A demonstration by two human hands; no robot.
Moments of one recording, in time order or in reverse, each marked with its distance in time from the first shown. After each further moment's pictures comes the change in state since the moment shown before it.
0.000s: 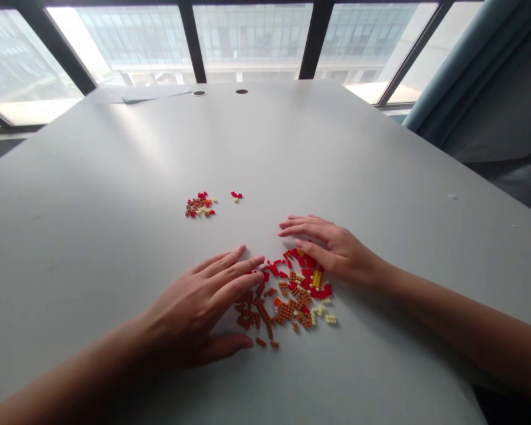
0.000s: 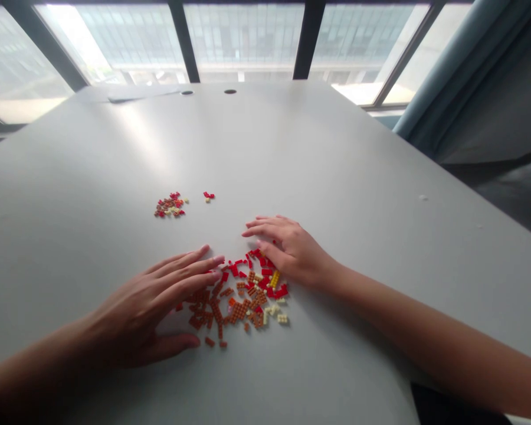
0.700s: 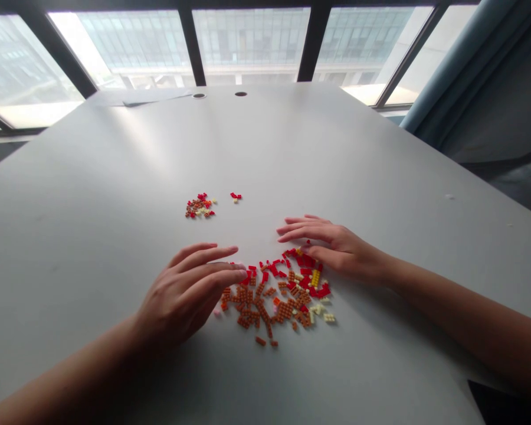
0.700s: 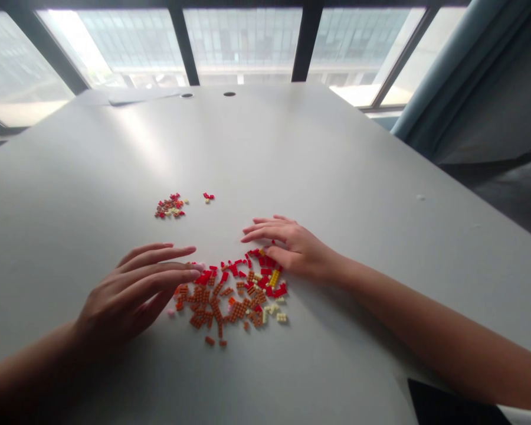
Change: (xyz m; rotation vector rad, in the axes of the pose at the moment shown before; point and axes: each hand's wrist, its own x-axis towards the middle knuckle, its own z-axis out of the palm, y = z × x) left_hand -0.001 -0.002 -0.005 0.107 0.352 -0.017; right_hand 0.002 0.008 -0.014 0.090 -0.151 -0.054
